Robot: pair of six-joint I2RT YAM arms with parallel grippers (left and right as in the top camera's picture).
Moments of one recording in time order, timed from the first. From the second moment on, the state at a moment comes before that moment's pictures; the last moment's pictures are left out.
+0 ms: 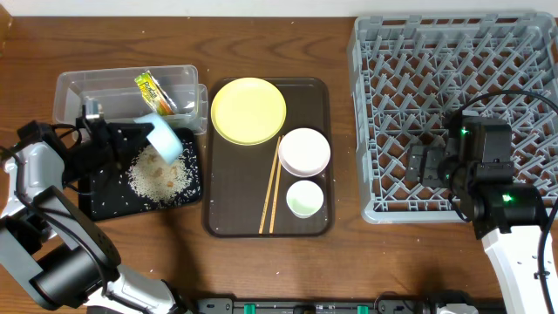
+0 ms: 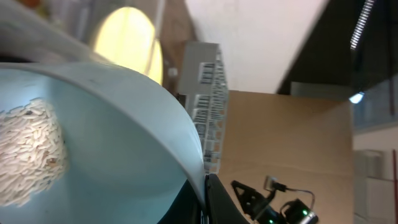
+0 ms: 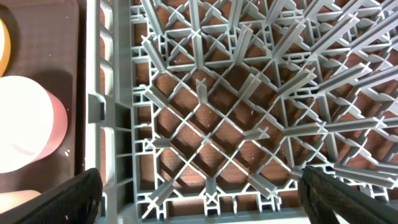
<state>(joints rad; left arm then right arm) 0.65 1.81 1.20 -1.00 1.34 0.02 0.06 1.08 0.95 -0.80 0.03 0.14</state>
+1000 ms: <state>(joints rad) 0.65 1.81 1.20 -0.95 1.48 0.20 0.06 1.08 0.95 -0.80 0.03 0.14</state>
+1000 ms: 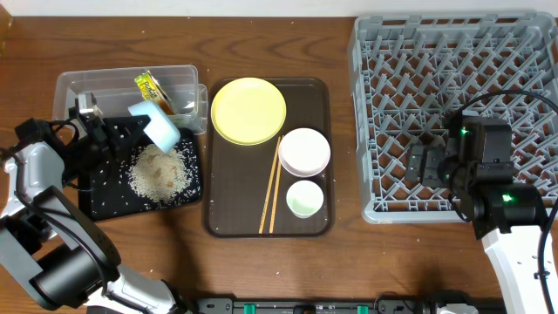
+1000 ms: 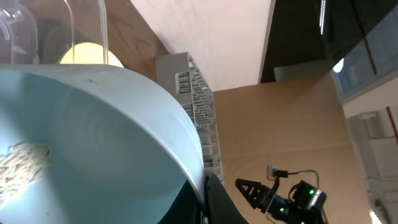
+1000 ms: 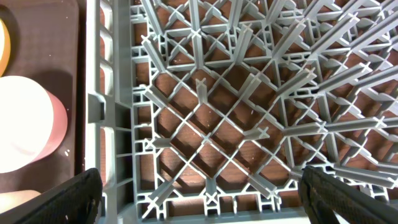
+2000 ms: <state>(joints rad) 0.65 1.81 1.20 -0.90 1.40 0.21 0.06 1.08 0.95 -0.81 0.03 0.14</state>
